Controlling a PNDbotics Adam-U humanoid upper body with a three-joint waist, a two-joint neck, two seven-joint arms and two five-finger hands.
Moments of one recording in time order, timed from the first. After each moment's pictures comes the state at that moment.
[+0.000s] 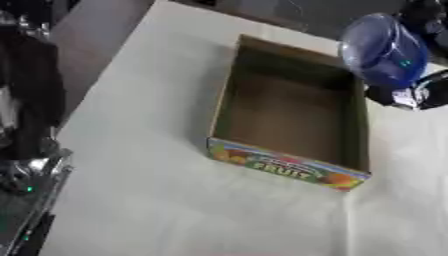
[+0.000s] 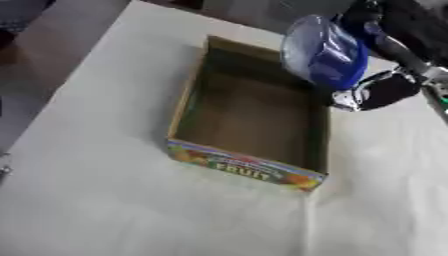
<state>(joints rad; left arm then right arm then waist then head) -0.57 0.42 -0.16 -1.99 -0.03 -0.41 0.36 -0.83 -0.87 0.23 -1.58 0.56 -0.46 -0.10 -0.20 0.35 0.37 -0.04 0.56</state>
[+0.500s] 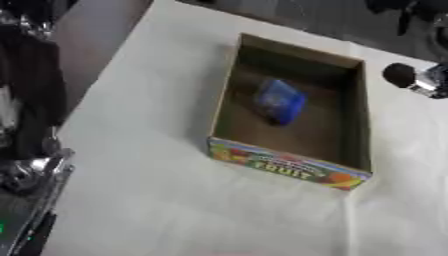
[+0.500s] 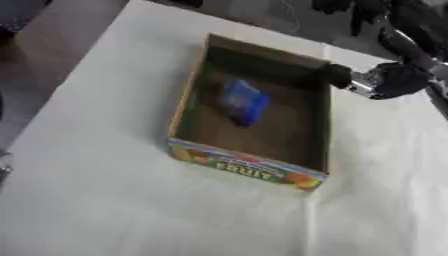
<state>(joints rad) -0.57 0.42 -0.16 -1.99 -0.03 -0.41 0.36 -0.83 -0.87 0.23 -1.56 0.47 -0.47 -0.03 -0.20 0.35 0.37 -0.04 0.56</state>
